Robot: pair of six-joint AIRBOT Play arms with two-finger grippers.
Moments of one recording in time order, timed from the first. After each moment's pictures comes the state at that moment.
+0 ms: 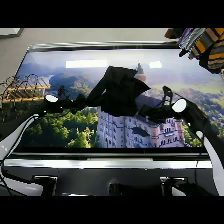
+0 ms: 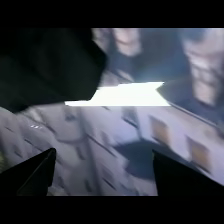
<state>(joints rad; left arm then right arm) -0.12 -1.70 1.13 0.53 -0.66 -1.49 0.10 -1.28 0.92 -0.98 0.87 1.63</state>
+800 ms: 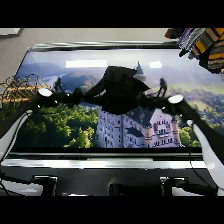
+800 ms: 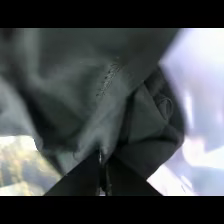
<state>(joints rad) -0.09 -1.64 1.26 0.62 -0.79 -1.49 0.07 -1.42 1.05 -0.54 0.73 1.27</state>
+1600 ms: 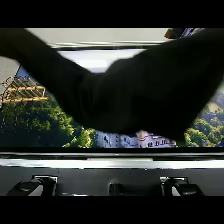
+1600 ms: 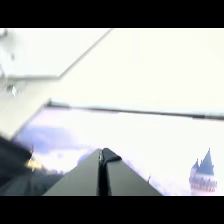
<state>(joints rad) -0.07 -0.87 1.80 1.14 -1.01 -1.62 0.05 -0.72 1.77 -1.13 1.14 1.59</state>
